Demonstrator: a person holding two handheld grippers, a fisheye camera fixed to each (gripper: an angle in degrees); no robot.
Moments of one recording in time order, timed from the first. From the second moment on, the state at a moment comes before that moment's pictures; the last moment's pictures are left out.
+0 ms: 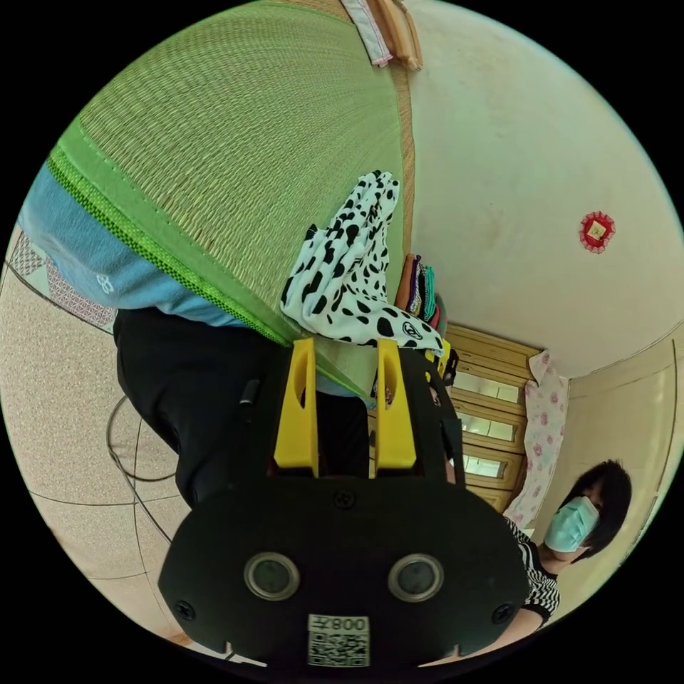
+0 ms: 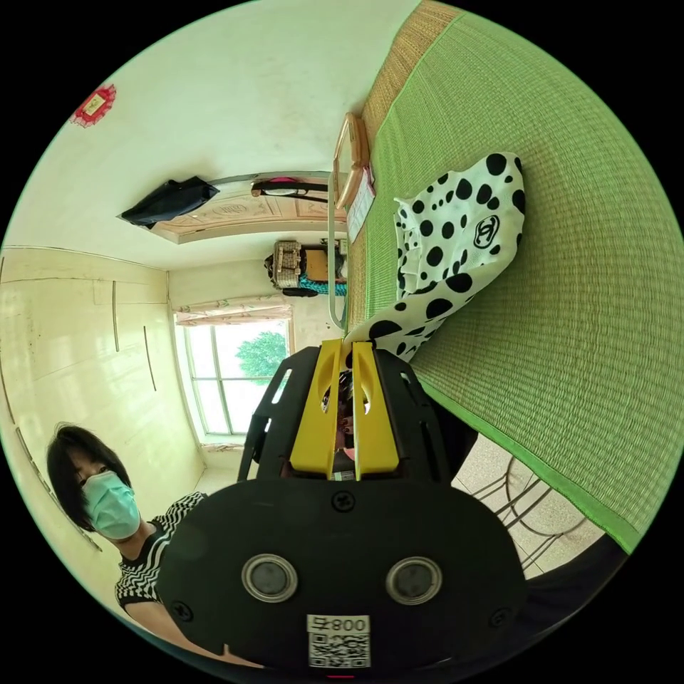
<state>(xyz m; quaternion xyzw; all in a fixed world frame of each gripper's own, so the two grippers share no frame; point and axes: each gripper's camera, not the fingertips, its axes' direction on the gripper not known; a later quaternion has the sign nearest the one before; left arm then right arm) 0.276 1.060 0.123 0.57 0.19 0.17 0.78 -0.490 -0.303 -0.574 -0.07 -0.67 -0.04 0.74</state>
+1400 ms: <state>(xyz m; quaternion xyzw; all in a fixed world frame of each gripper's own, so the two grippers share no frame) 0.305 0.982 0.166 0.56 0.21 0.23 0.77 -0.357 -0.232 -0.441 -0.11 -0.64 0.00 0.76</state>
